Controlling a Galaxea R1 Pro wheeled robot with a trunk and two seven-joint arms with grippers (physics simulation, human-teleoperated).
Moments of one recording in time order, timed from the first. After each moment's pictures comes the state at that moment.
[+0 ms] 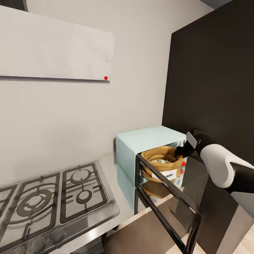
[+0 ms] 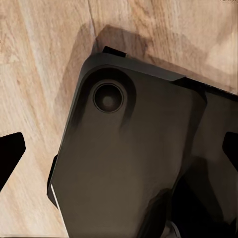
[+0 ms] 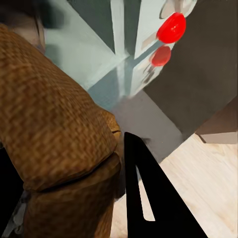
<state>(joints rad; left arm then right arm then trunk) 0.00 -0.02 0.02 -0.07 0.31 -0.04 0.05 -1.38 -0.13 -0.28 -0.20 0.15 1.04 -0.08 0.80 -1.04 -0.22</state>
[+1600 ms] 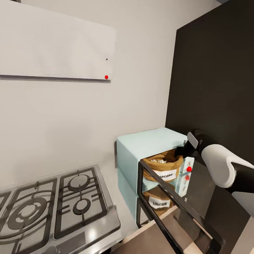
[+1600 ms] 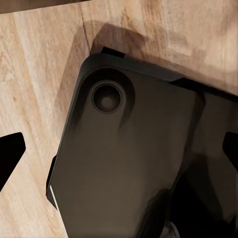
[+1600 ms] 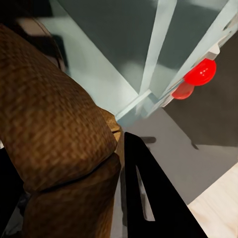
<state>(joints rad) 0.00 -0.02 0.02 -0.07 0.31 -0.04 0.04 -1.38 -0.14 -0.28 -0.20 0.13 1.04 -0.07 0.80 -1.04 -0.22</state>
